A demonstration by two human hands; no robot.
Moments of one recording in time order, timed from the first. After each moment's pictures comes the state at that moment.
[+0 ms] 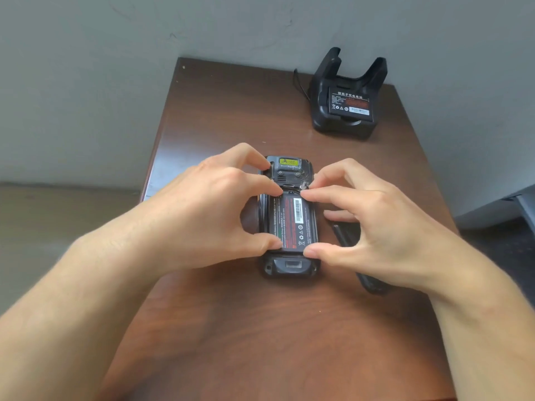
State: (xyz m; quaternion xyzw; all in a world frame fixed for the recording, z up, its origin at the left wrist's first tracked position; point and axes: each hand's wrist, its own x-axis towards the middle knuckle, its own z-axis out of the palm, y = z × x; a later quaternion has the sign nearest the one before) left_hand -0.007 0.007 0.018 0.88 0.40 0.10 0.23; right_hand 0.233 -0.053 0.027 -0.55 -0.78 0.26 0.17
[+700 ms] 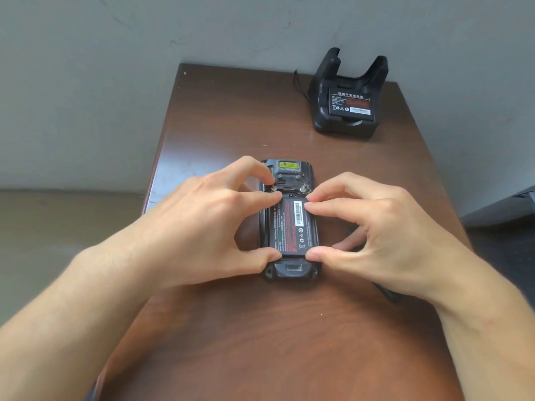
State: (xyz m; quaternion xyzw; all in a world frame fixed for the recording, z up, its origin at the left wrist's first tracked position) left_hand -0.013 0.001 0.013 0.92 0.34 0.12 0.16; right_hand 0.238 -0.057 0.021 -0.52 -0.79 0.25 0.22
